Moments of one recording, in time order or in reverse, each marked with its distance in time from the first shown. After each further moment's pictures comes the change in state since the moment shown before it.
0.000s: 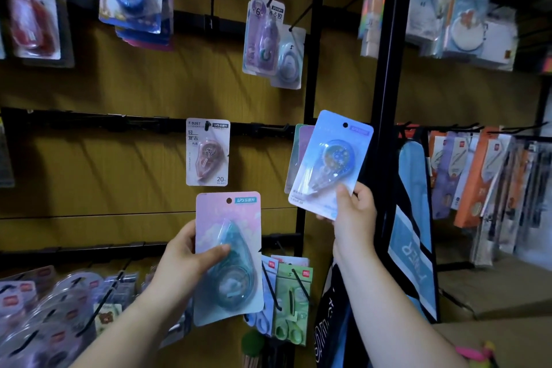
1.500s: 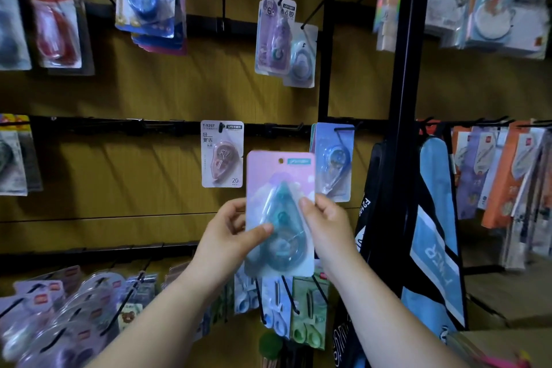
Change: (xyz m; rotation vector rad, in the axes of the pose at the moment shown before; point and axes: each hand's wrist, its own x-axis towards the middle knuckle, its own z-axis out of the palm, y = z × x) left_hand 0.011 0.018 0.022 -0.092 -0.129 0.148; right_hand -0.026 0.015 0.025 -0.191 -0.414 0.061
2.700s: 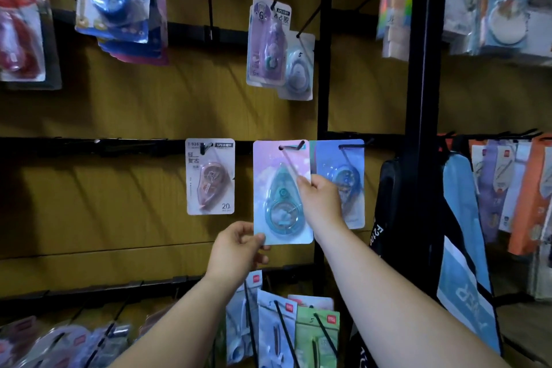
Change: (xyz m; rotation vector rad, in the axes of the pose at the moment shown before) left_hand 0.097 -0.049 0.004 0.169 0.107 -0.142; right_hand 0.114 0.005 0.013 -0.307 0.171 -0.058
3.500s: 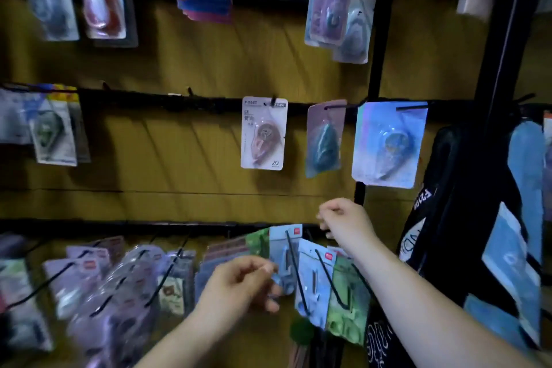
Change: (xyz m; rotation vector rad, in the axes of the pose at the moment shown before) left_hand -0.132 -0.035 -0.069 -0.125 -0.062 -0.223; right_hand -0.093 0.035 0.018 -0.095 -0.292 0.206
